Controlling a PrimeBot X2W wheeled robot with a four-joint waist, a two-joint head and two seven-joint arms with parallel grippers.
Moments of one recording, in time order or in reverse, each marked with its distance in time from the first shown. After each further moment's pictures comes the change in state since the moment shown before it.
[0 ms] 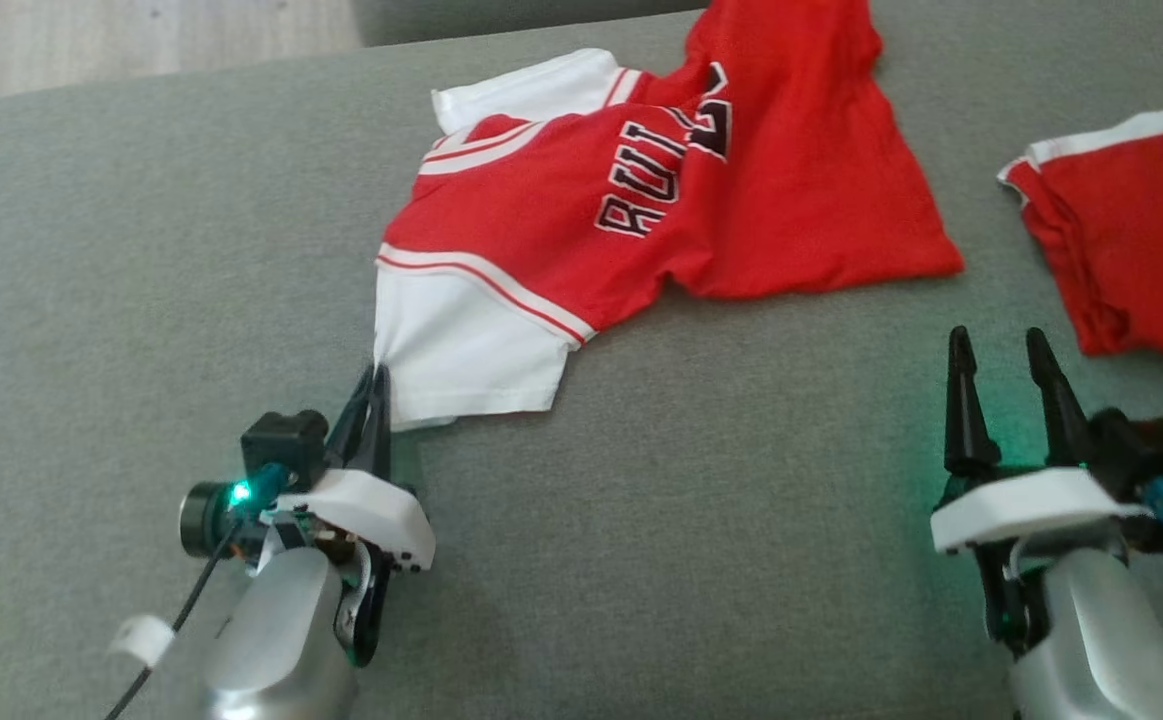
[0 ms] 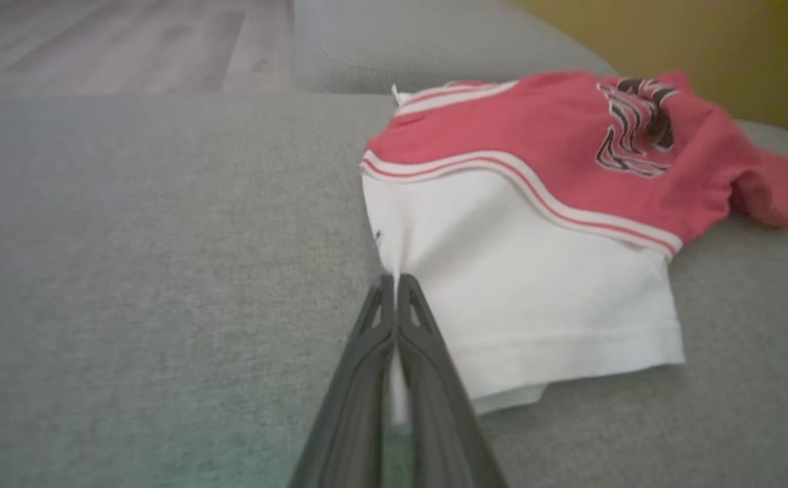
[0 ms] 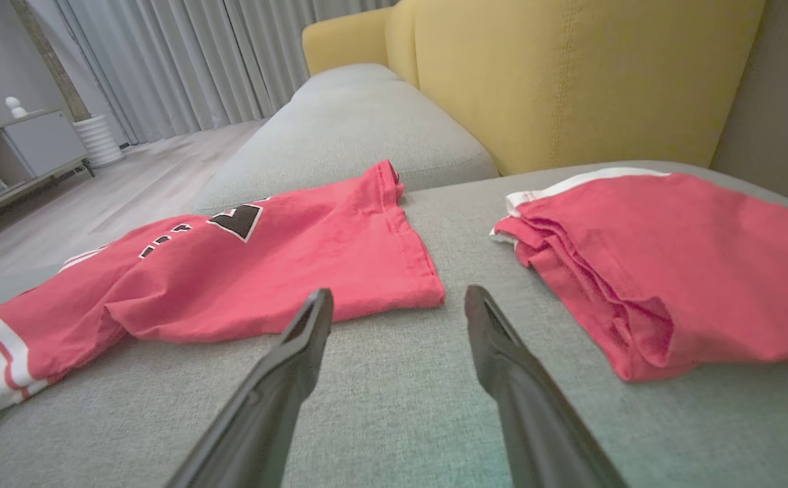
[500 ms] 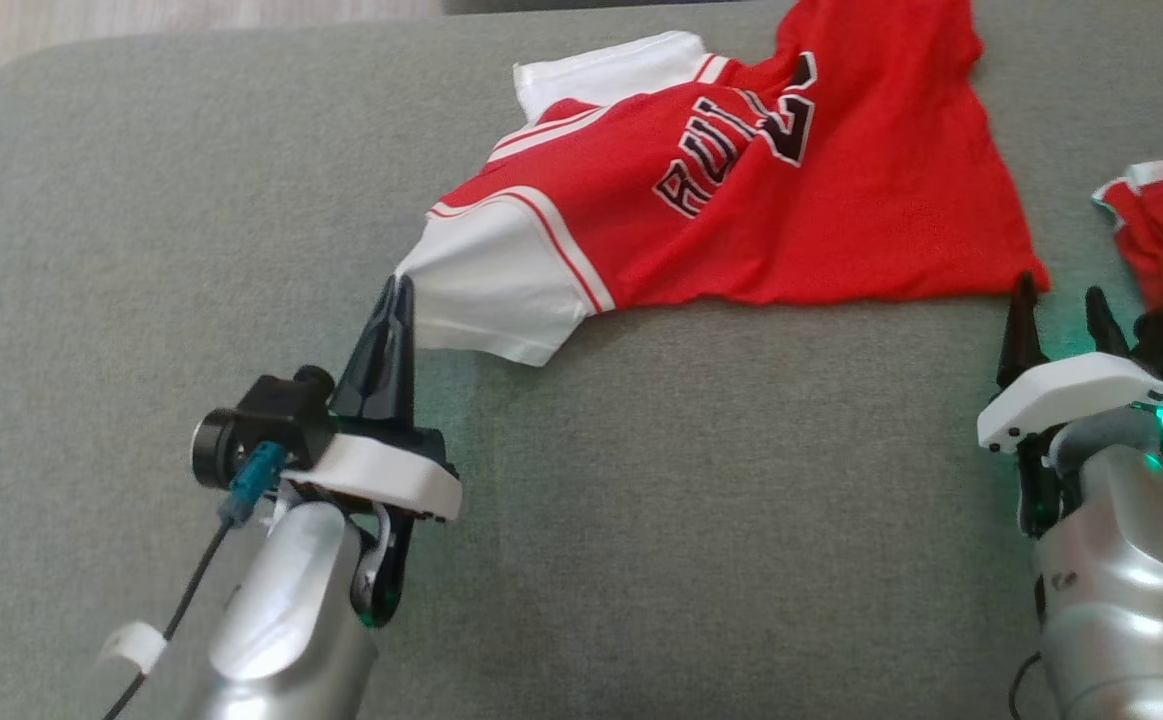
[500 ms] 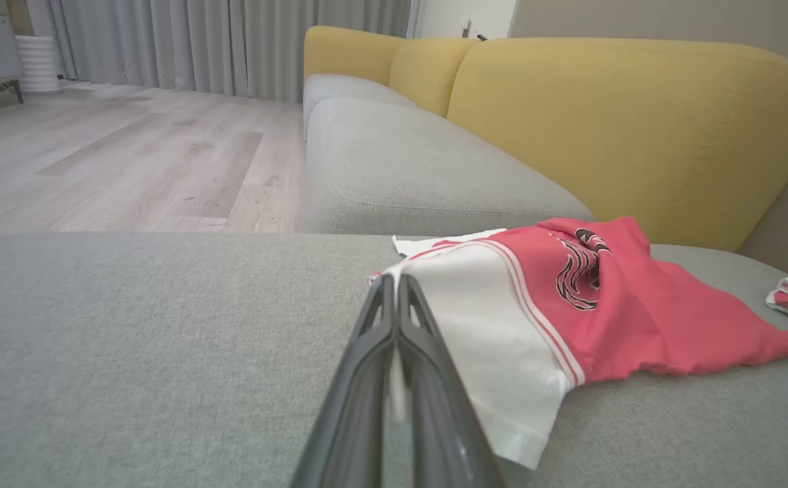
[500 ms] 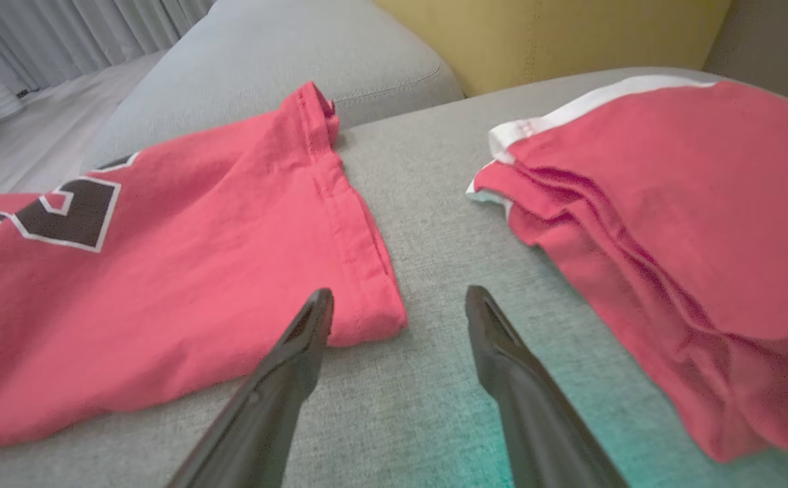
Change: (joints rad) left arm 0.014 -0.004 -0.018 -0.248 -0.001 -0.019 -0.094; right arm -0.373 -0.002 -0.294 0.504 -0.170 0.000 0.050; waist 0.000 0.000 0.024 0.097
